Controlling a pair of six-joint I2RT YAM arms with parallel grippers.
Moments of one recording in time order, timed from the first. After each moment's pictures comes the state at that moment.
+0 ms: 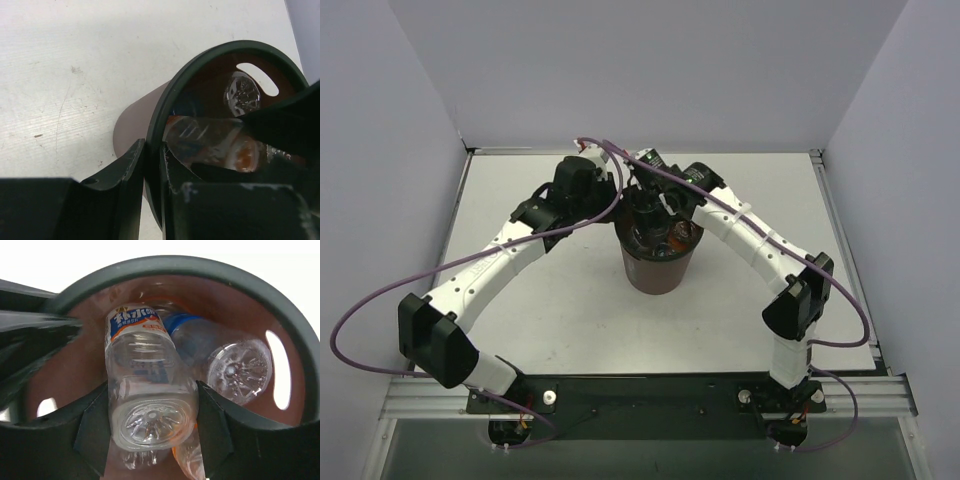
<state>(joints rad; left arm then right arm) -0.59 1.46 1.38 -0.45 0.00 -0.48 0.77 1.87 2.04 -1.14 0.22 0.22</state>
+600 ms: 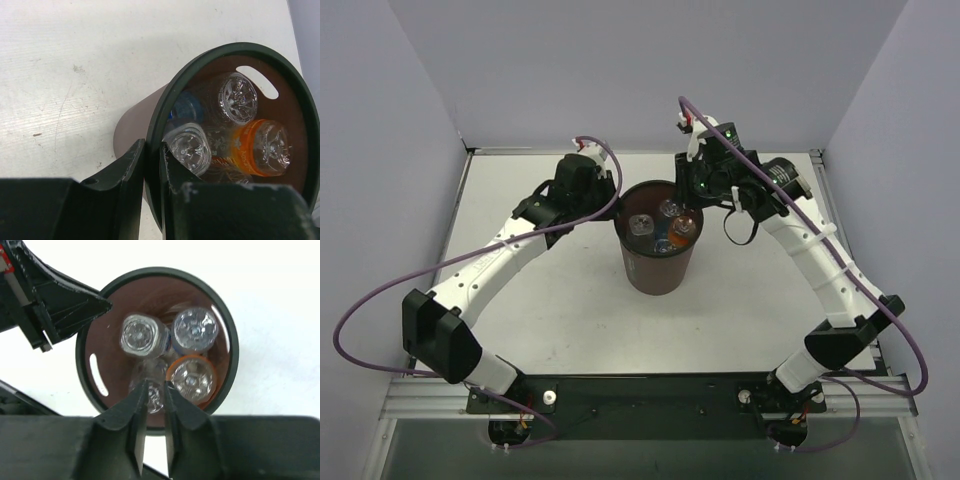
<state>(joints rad) -0.57 1.49 1.39 -0.45 0.00 -0.51 0.65 1.59 1.93 -1.03 0.06 0.26</state>
